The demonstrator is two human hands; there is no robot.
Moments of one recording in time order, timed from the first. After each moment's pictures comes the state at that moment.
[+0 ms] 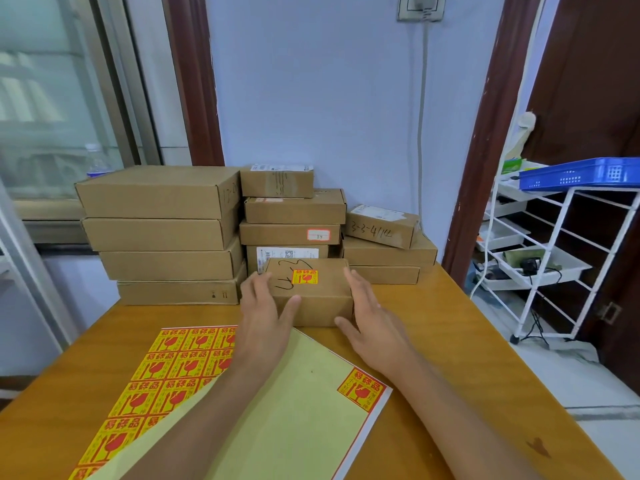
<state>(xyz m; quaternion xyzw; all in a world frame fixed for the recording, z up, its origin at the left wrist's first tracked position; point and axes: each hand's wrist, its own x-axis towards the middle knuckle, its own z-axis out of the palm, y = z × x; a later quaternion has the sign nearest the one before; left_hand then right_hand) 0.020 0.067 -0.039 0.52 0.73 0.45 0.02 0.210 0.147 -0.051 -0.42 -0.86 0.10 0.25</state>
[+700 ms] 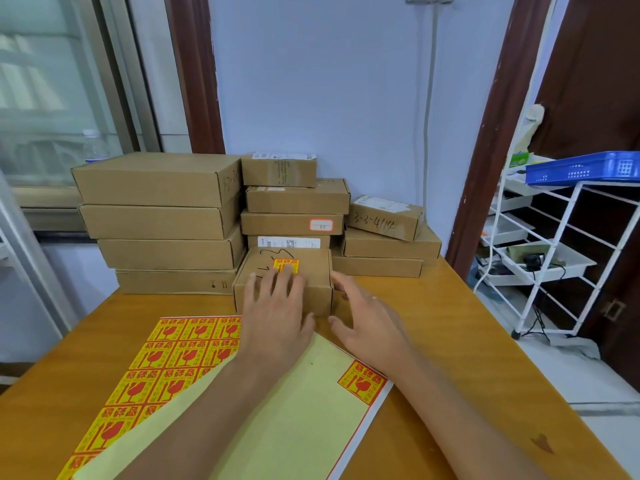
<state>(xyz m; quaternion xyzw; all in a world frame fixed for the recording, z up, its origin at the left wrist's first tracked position) 0.033 0.068 -0.041 0.62 0.75 0.17 -0.19 0.201 0.136 -0.049 -0.39 -0.87 0.10 0.29</state>
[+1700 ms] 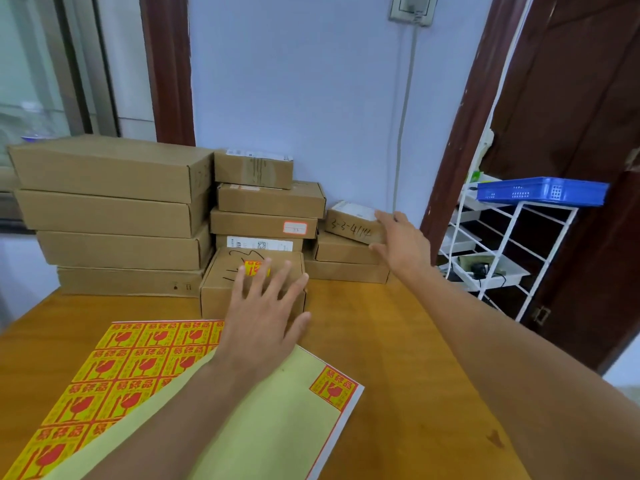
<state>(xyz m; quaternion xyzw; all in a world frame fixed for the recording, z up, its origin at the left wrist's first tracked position) 0.034 0.079 -0.042 0.69 0.68 0.16 -0.18 0.254 0.270 0.040 -0.59 -0.77 -0.10 0.23</state>
